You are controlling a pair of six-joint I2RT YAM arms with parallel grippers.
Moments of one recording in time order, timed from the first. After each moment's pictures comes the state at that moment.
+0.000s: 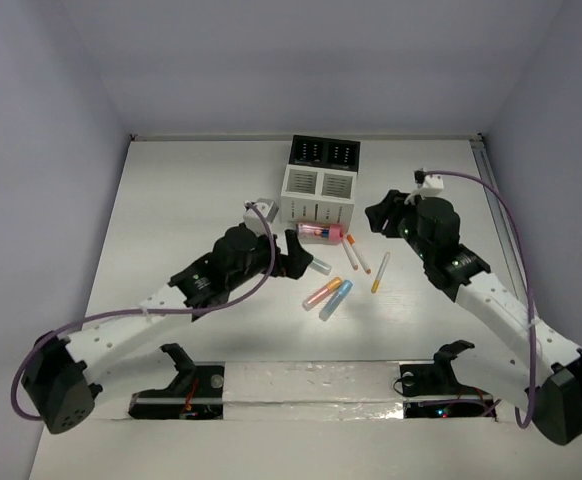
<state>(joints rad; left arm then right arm) -0.82 1.00 0.71 -0.07 -0.05 -0.53 0.45 1.03 0.77 0.00 0.13 0.44</state>
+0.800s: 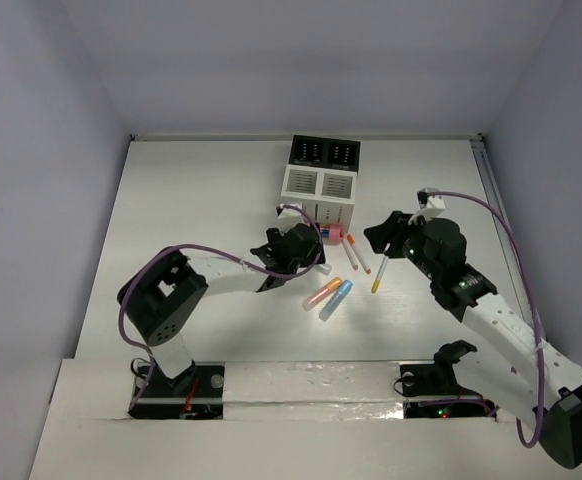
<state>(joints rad) -0.89 1.68 0.88 0.10 -0.46 -0.75 0.45 0.87 0.60 -0.01 -0.01 0.51</state>
